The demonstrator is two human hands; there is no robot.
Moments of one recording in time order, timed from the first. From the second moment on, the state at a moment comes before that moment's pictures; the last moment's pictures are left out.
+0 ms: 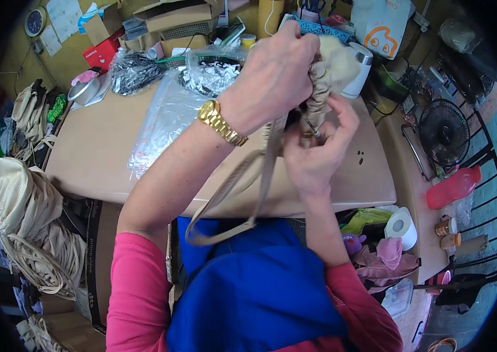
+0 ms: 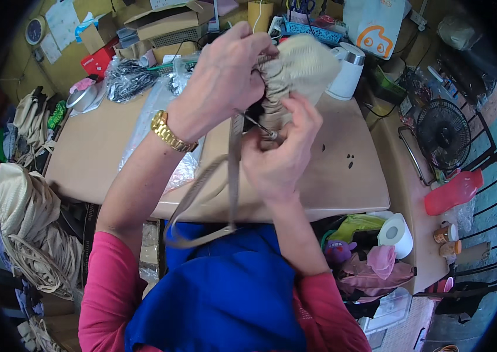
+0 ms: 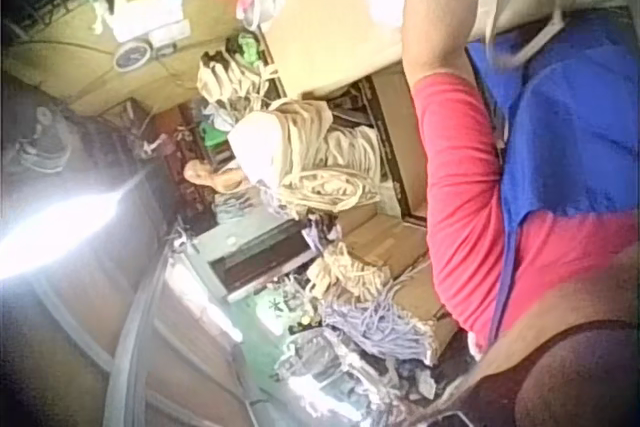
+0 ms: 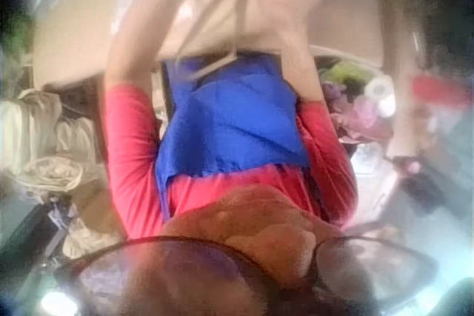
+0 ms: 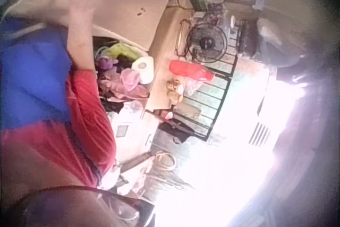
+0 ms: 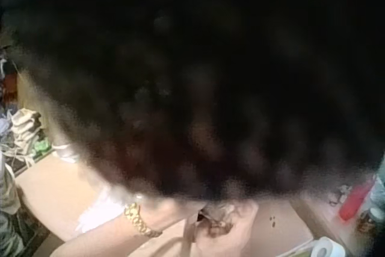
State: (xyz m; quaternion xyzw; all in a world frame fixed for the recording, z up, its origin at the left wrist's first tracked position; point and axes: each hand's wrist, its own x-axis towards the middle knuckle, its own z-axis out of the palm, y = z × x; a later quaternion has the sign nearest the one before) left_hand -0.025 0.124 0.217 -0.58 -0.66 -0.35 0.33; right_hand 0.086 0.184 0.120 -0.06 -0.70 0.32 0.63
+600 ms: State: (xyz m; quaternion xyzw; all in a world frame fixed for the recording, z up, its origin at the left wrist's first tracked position) left_hand 0.018 0.031 -0.001 -0.48 -0.63 -0.54 -0.28; right_hand 0.063 0.228 0.028 -0.02 -0.87 0.46 0.14
